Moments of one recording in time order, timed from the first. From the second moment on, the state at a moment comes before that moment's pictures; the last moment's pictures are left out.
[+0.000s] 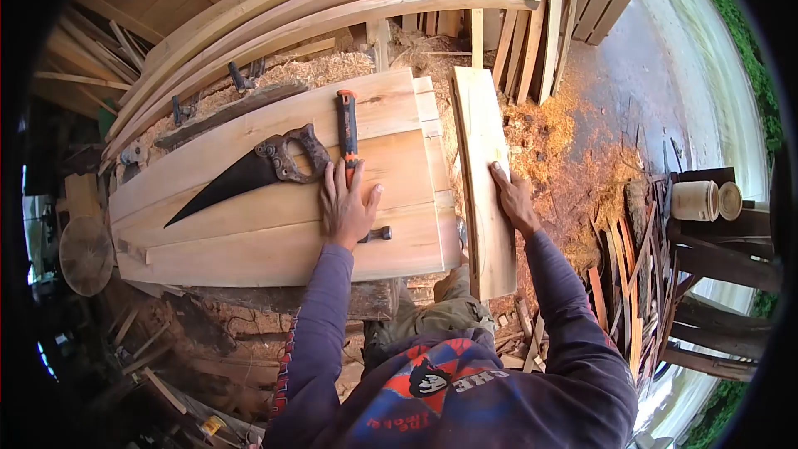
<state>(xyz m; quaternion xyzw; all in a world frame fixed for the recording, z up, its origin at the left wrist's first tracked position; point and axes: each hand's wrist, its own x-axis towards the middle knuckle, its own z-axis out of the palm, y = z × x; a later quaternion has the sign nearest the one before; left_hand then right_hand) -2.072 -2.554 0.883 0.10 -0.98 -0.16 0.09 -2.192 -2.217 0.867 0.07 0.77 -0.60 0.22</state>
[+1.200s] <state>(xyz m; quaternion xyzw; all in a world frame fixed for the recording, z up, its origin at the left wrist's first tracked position) -2.087 -2.558 0.895 0.12 -0.98 -0.15 0.04 -2.227 -2.246 0.886 0.02 0.82 -0.50 0.29</state>
